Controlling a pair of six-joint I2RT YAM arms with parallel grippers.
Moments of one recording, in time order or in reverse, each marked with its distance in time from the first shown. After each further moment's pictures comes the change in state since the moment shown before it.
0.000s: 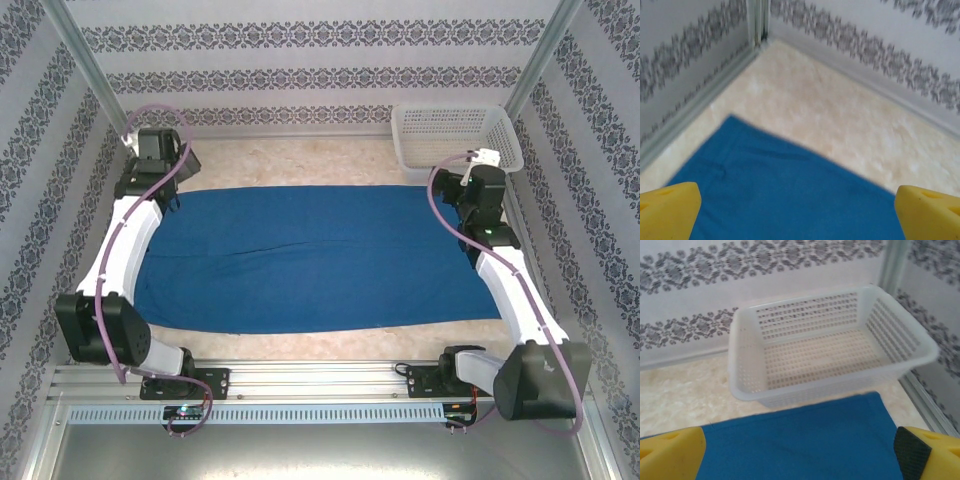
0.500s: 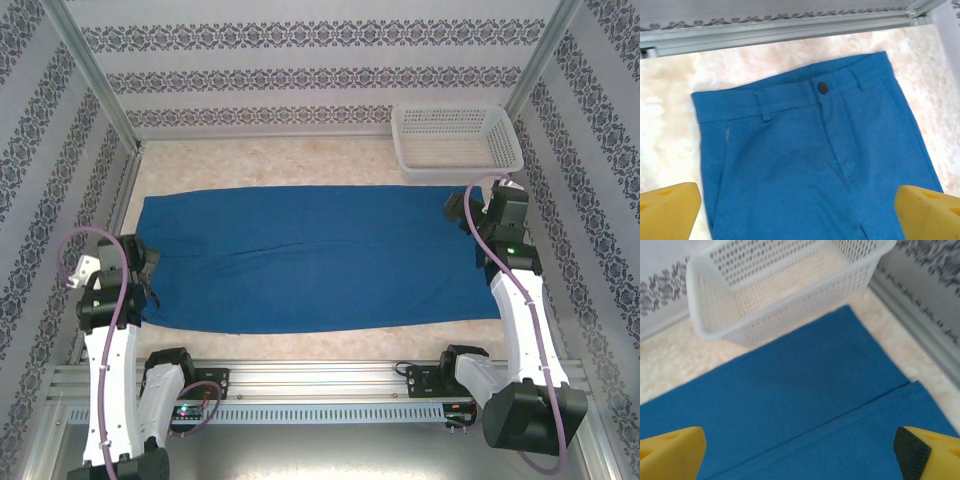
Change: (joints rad) left arm 0.206 -0.744 -0.497 -0.461 -0.003 -0.557; right arm -0.143 -0.138 -0.042 -0.344 -0.163 0.179
